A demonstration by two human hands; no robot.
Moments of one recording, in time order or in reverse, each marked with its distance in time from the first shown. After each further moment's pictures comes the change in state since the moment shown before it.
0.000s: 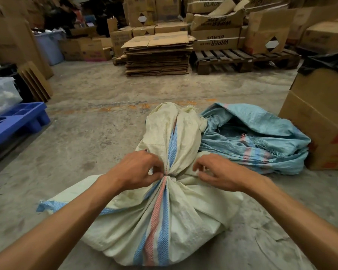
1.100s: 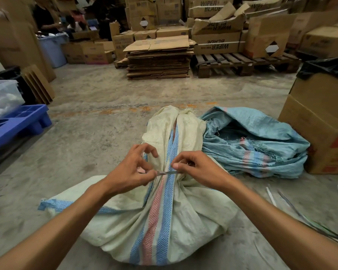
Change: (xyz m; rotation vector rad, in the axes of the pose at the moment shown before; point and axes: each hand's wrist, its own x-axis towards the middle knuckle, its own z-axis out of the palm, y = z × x) left_hand -0.019 0.008 -0.004 -0.633 0.176 -0.163; right_hand 0.032 -0.022 0.016 0.634 0.200 -0.041
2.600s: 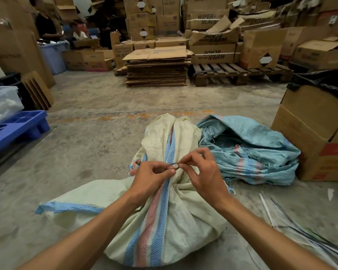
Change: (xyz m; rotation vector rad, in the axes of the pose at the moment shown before) left_hand 0.022 0.030 0.058 -0.494 0.261 -0.372; right_hand -0.024 0.001 0.007 -0.237 0.519 -0.261
